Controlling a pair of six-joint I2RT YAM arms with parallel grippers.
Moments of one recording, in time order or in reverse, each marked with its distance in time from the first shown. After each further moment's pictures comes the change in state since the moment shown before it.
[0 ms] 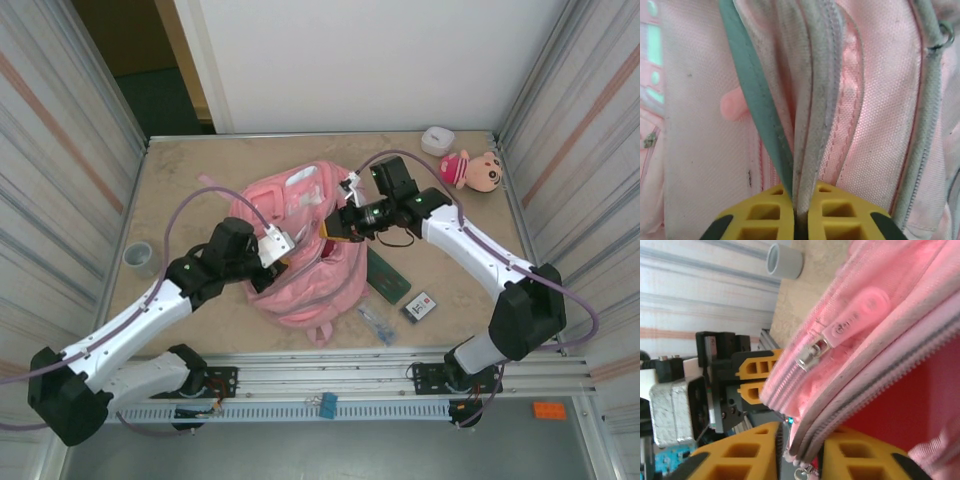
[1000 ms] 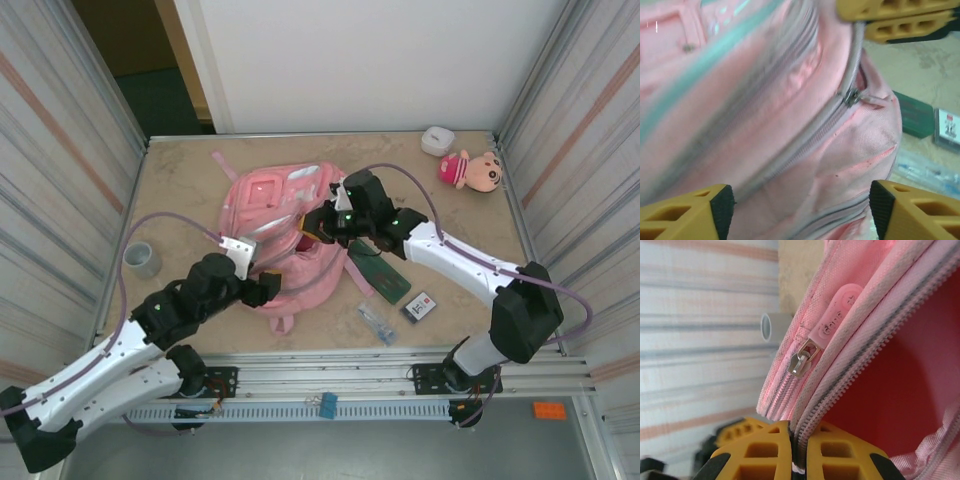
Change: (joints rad) left arm -0.190 -0.343 -0.121 -0.068 -0.364 -0.600; right arm 0.185 0.002 -0.100 0.360 0.343 0.524
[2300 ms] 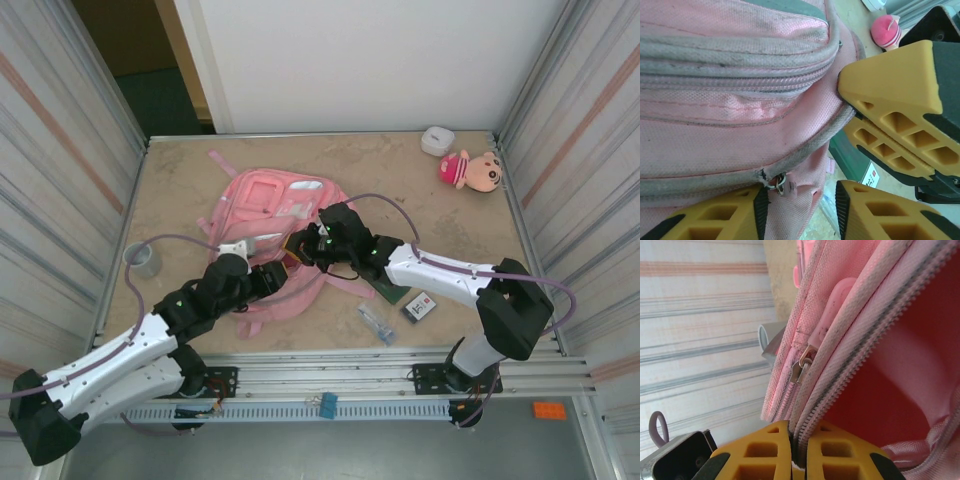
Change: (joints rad) left arm 0.018 0.100 -0.129 0.220 0.092 -0.716; right arm 0.187 0.038 -0.154 0.284 0.254 0.327
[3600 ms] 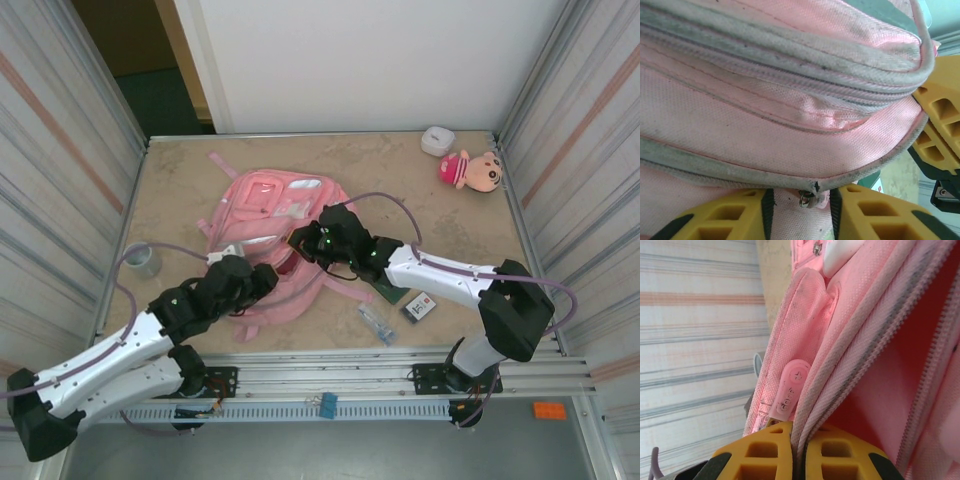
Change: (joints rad) left arm -0.047 0.001 0.080 -0.214 -0.103 -0.237; right arm 0.018 -0.008 0.003 -0.012 0.147 -0.015
